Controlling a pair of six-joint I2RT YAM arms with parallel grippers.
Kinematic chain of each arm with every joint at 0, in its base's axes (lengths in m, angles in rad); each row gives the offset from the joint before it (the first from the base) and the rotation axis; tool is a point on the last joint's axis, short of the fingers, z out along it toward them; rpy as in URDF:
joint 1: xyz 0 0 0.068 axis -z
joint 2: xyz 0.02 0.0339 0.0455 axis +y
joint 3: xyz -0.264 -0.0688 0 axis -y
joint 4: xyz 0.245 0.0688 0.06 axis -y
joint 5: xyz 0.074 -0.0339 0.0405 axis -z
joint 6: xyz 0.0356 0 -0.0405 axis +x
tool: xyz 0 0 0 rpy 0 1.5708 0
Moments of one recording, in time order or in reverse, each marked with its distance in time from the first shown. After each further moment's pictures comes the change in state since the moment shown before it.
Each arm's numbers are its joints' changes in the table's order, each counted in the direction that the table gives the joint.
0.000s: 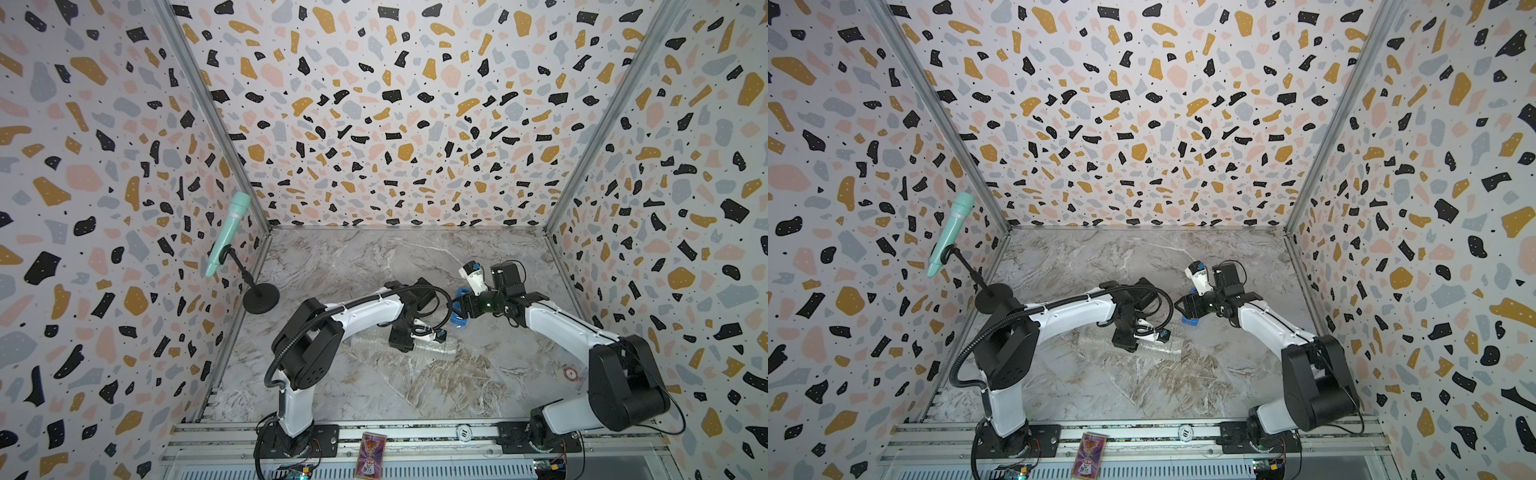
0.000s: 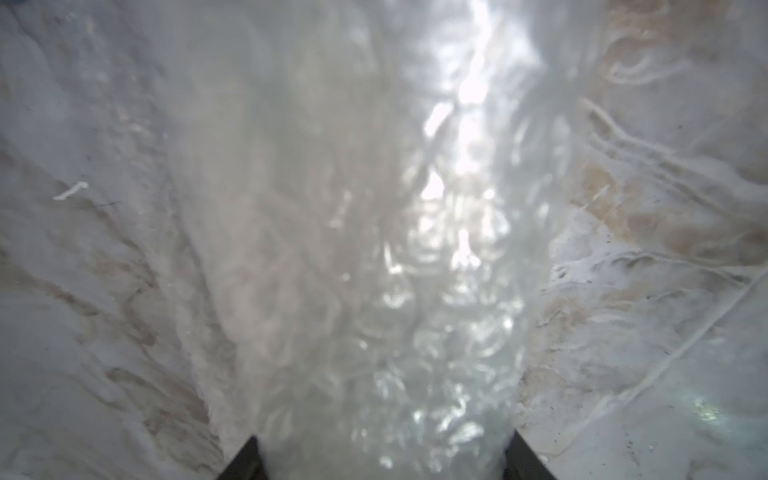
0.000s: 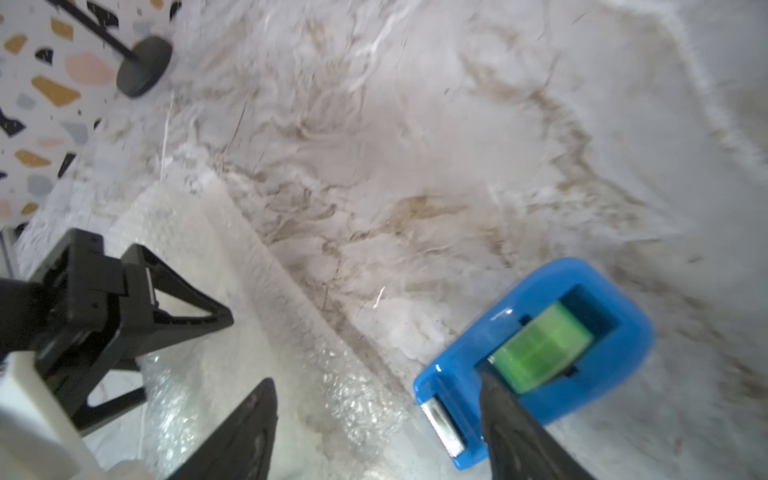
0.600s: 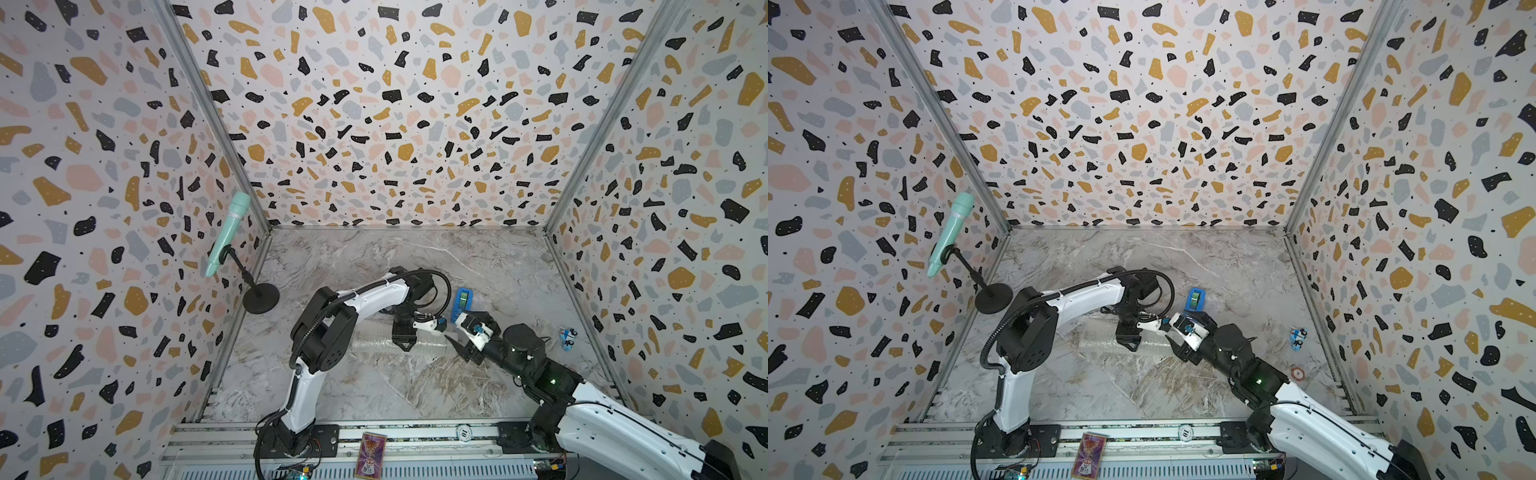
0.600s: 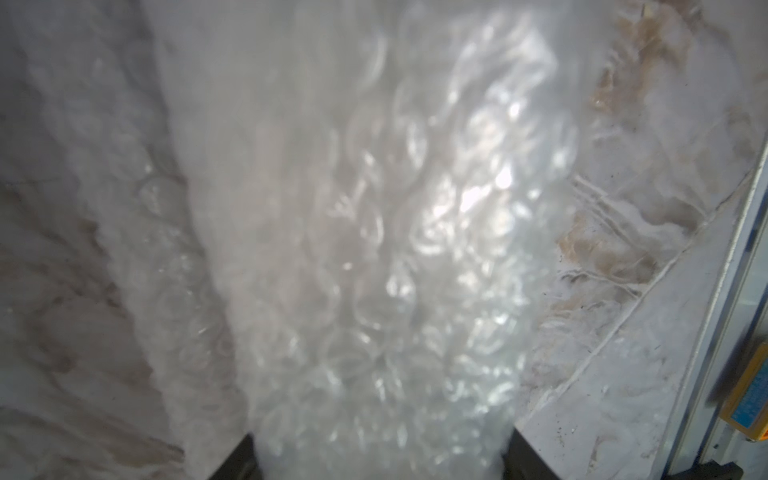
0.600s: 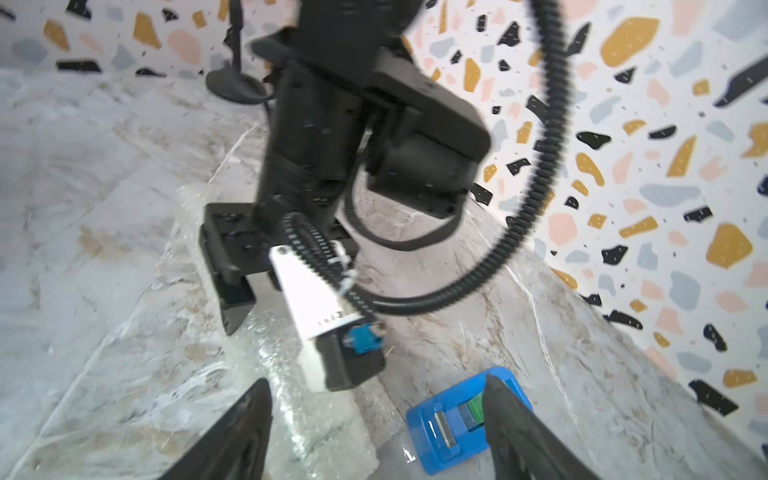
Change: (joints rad) left arm -0.069 0.157 0.193 -0.196 0.141 -0.078; right arm -0.579 -0.673 -0.408 0.215 0.549 -0.371
